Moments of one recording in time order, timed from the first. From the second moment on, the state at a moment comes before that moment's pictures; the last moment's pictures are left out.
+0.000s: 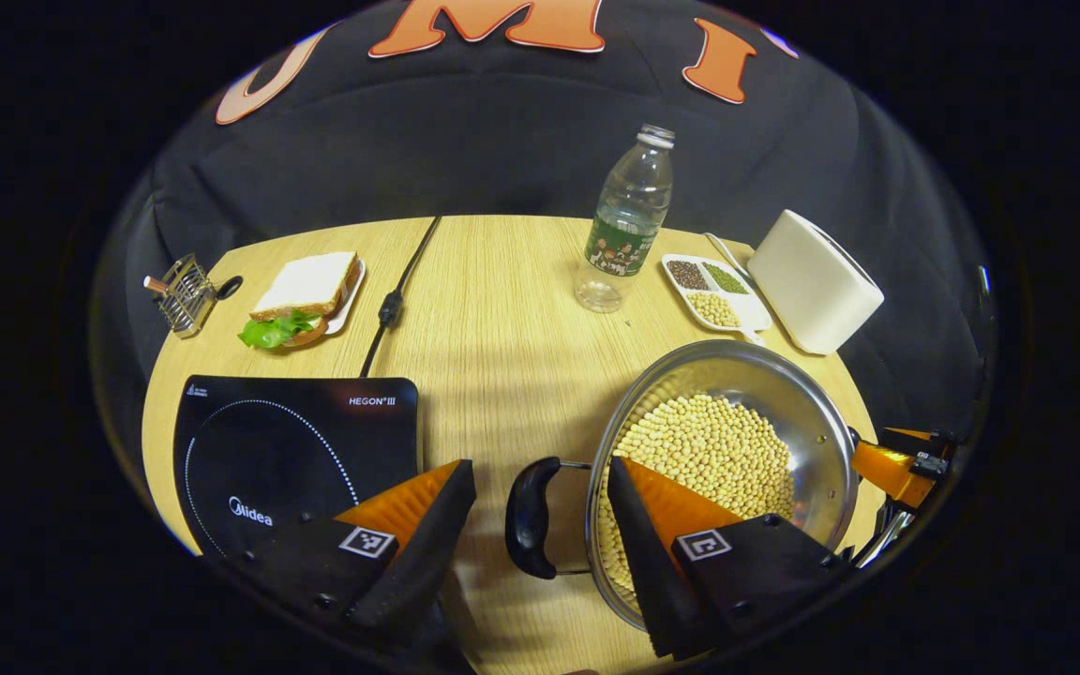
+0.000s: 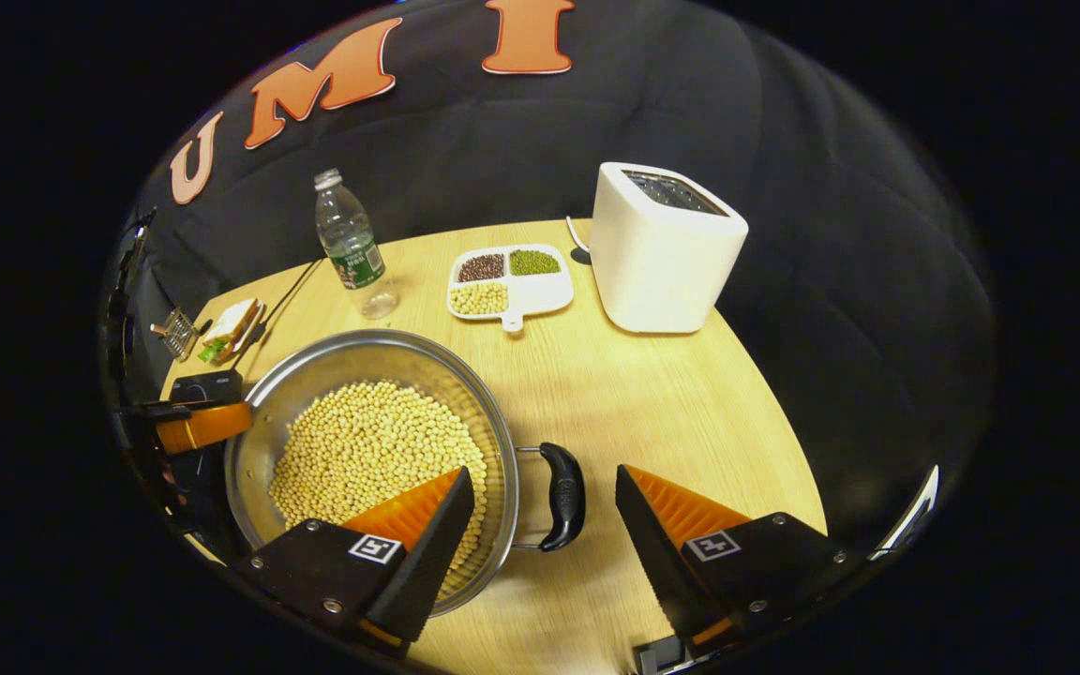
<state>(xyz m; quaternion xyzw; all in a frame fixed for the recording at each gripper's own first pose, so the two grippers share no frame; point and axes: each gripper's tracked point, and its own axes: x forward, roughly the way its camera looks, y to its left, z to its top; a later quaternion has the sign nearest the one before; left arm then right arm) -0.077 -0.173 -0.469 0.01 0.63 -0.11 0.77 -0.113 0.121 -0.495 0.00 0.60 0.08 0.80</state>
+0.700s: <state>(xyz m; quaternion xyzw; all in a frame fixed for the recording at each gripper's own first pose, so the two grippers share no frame) -0.077 -0.181 -0.490 0.05 0.59 -0.12 0.79 -0.125 0.132 -0.543 0.02 0.62 0.06 0.78</state>
